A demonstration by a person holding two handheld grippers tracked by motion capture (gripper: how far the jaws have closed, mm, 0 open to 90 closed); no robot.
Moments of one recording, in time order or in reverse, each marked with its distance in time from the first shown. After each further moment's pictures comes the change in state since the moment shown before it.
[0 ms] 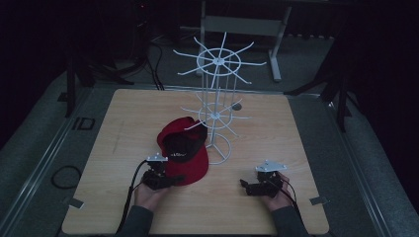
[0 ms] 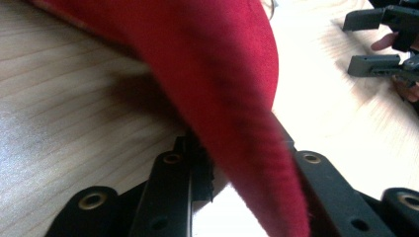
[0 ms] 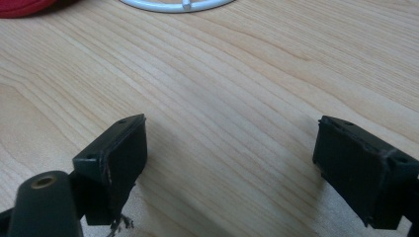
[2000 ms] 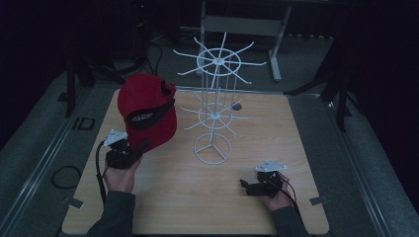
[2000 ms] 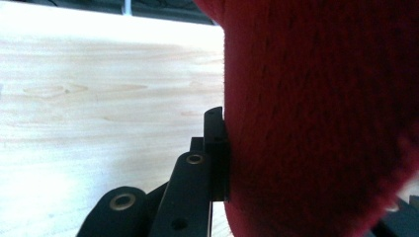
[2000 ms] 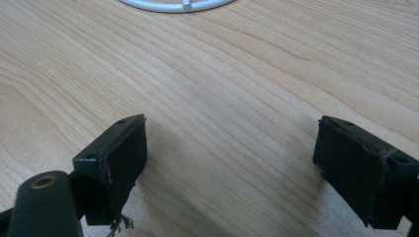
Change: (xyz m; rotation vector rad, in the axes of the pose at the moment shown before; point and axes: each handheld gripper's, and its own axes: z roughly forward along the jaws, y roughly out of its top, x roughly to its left) left arm 0.016 0.045 -0.103 -0.385 0.317 -0.020; right arm 0.000 0.000 0.000 0.002 0.000 0.001
